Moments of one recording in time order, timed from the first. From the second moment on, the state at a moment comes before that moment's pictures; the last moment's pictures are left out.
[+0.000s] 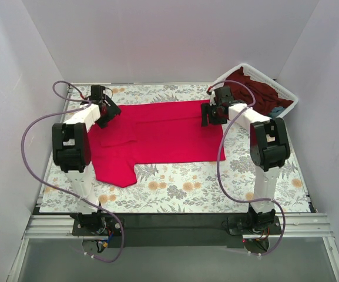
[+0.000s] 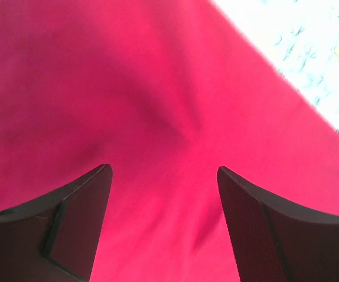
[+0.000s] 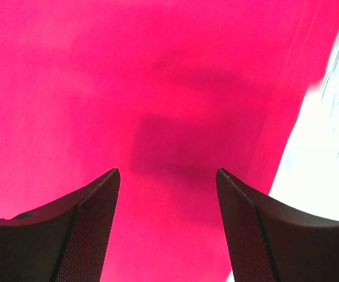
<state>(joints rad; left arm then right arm) 0.00 2.06 1.52 -0.41 -0.07 -0.73 0.27 2.08 1.53 -0.40 -0.15 0.10</state>
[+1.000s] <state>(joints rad) 0.15 1.53 0.87 -0.50 -0.27 -0.71 0.39 1.55 0.93 -0.53 -0.17 0.12</state>
